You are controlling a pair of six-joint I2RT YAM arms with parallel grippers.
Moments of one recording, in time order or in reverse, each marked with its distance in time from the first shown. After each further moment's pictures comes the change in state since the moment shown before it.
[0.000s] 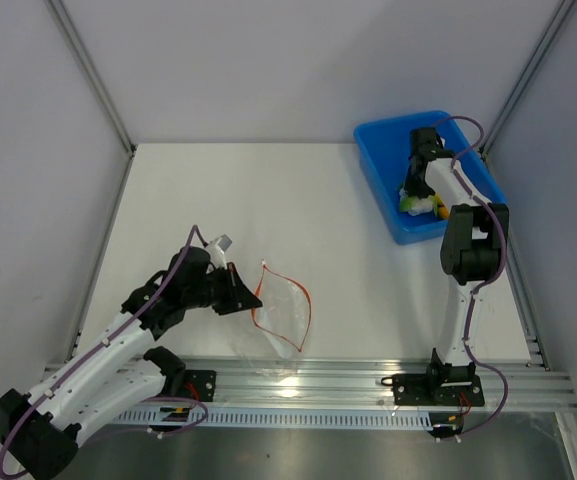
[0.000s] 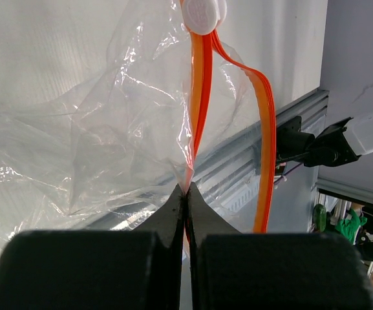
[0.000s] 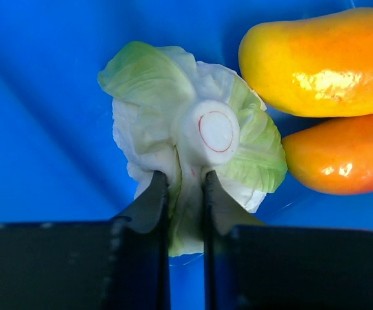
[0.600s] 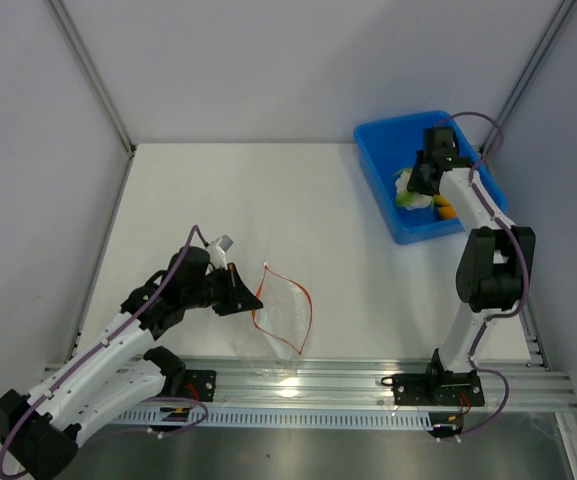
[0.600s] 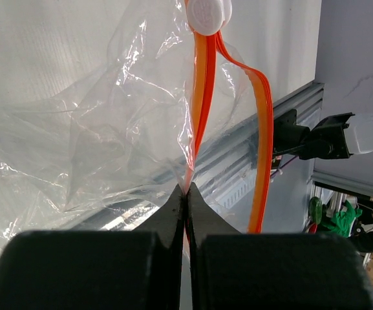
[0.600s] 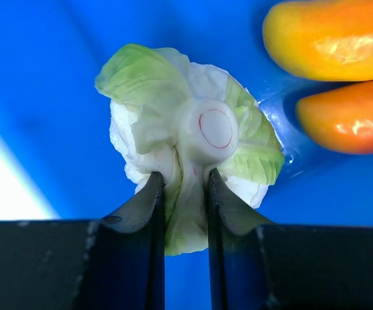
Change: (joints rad) left arm 0.000 -0.009 0.006 -0.013 0.026 0.000; right arm -0.009 -0.244 -0.203 0.089 -0.121 0.042
